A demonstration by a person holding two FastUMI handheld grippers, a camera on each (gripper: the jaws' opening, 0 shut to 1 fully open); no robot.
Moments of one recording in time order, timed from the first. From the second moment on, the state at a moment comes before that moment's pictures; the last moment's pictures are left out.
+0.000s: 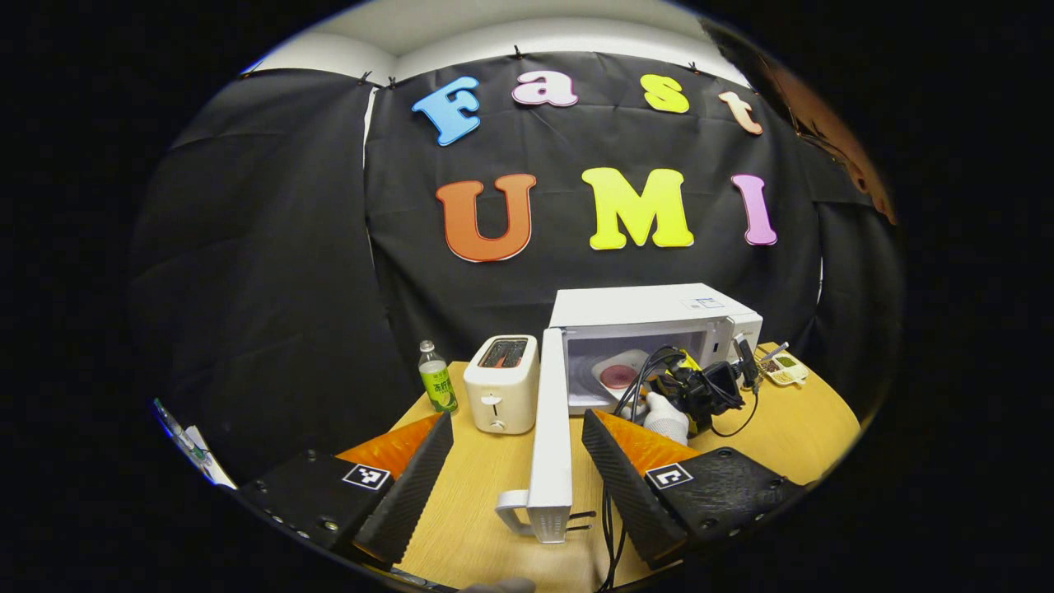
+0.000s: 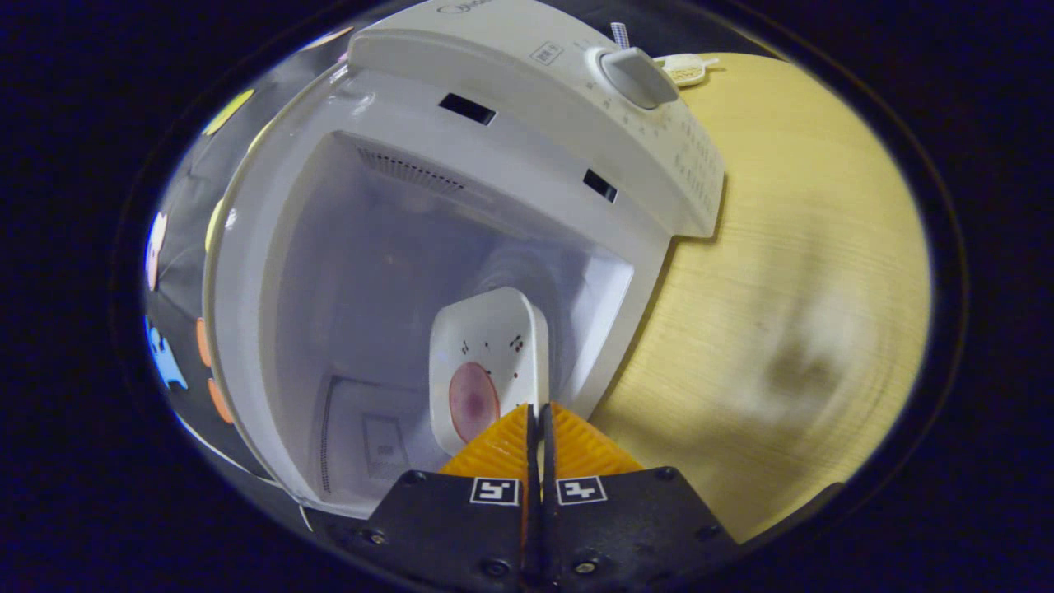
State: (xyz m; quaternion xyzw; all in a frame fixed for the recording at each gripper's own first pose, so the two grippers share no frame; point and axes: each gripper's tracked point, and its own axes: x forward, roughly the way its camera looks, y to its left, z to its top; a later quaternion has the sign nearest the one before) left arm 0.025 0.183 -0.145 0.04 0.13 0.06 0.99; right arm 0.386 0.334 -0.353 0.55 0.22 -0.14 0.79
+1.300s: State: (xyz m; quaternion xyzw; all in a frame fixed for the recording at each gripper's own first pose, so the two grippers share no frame) left arm 0.050 0.274 -0.150 0.06 0.11 0.11 0.99; right arm 0.148 0.129 -0.076 0.10 0.10 -0.01 0.99
